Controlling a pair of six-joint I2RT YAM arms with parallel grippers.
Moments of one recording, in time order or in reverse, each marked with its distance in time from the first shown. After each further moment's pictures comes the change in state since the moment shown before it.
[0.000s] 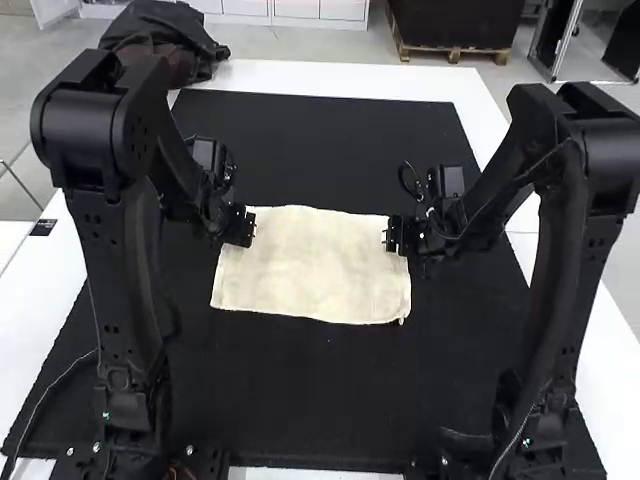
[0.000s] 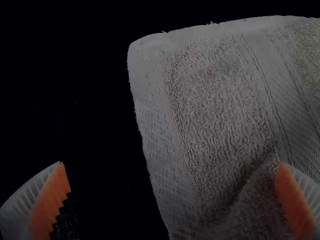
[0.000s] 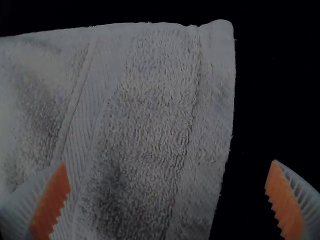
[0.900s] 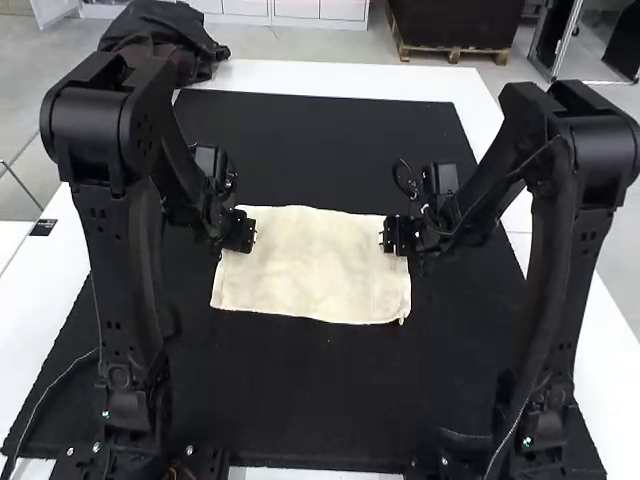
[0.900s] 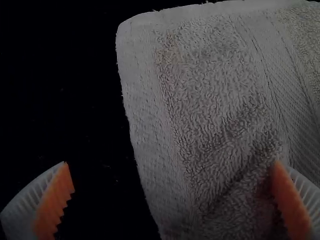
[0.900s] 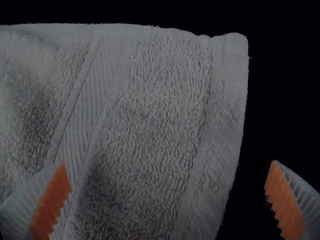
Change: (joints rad) left arm 0.000 0.038 0.000 0.018 0.011 -0.001; right arm 0.016 0.045 0.052 -0.018 0.020 -0.098
